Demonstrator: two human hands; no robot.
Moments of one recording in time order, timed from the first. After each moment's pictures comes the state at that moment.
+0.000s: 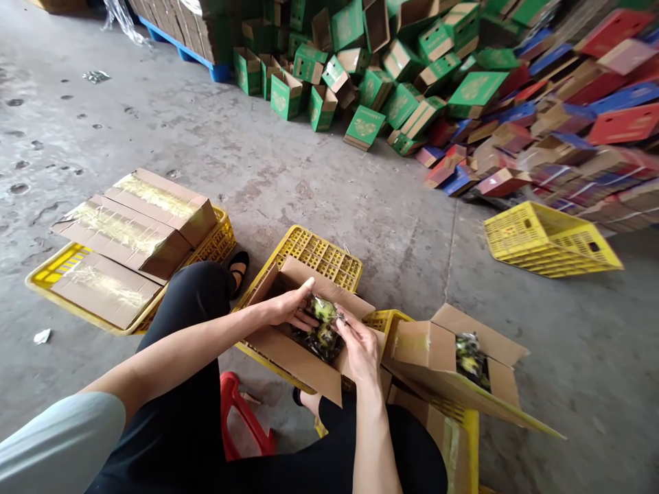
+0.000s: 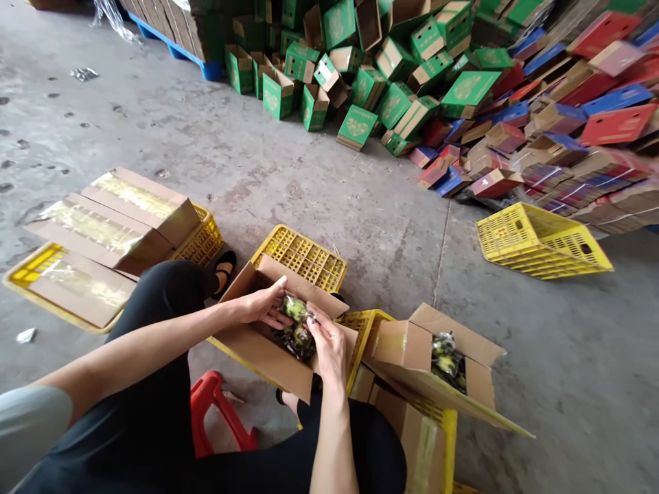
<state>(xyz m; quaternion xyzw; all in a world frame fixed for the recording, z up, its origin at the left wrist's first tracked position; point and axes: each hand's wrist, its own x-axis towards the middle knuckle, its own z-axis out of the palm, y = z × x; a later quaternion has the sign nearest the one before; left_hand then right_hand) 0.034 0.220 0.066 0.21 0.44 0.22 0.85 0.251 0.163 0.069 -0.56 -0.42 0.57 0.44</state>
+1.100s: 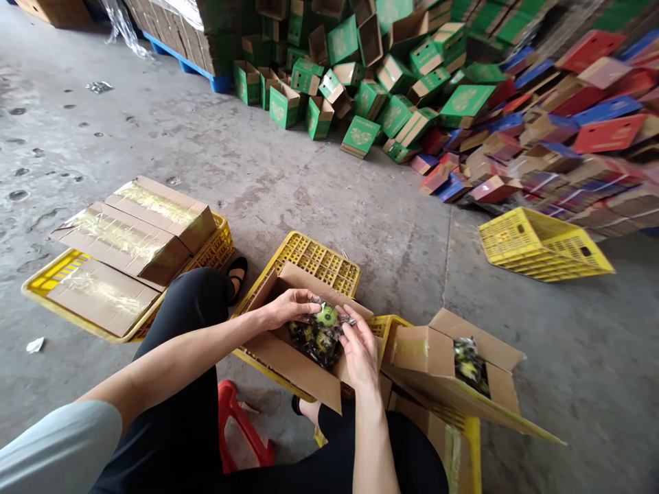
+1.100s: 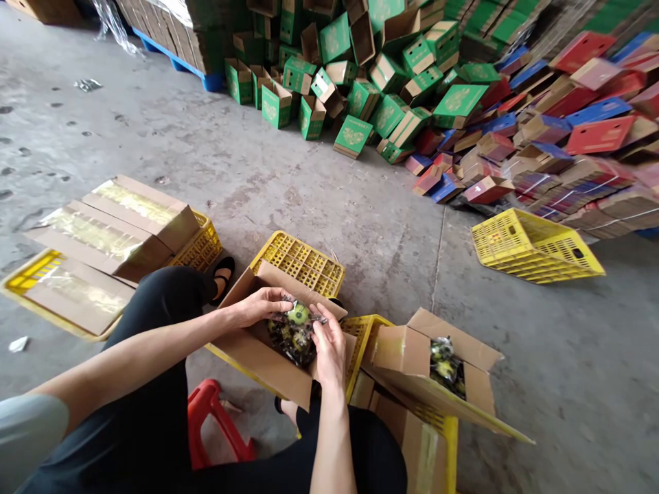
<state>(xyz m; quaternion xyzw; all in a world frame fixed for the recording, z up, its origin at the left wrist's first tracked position) 0.031 0.218 0.062 0.31 0.37 0.35 0.80 0.247 0.165 0.083 -0.57 -0.36 0.58 0.46</state>
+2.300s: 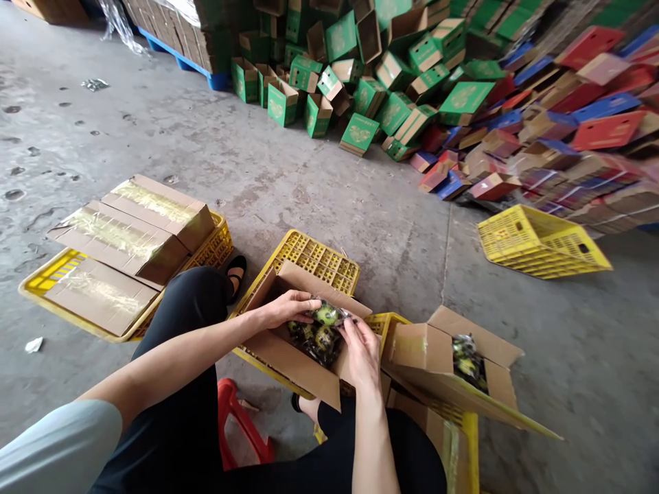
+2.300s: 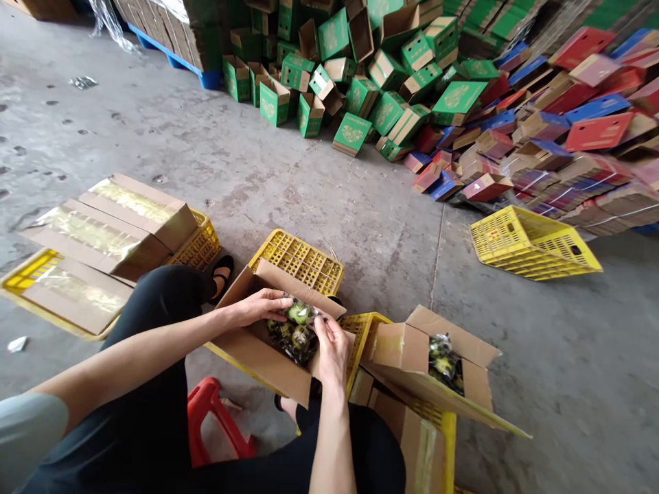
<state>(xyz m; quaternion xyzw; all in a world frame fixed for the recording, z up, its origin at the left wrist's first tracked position) 0.033 0.216 0.061 0.33 0.37 0.30 0.82 0.256 0.163 0.069 -0.60 -0.38 0.53 0.47</state>
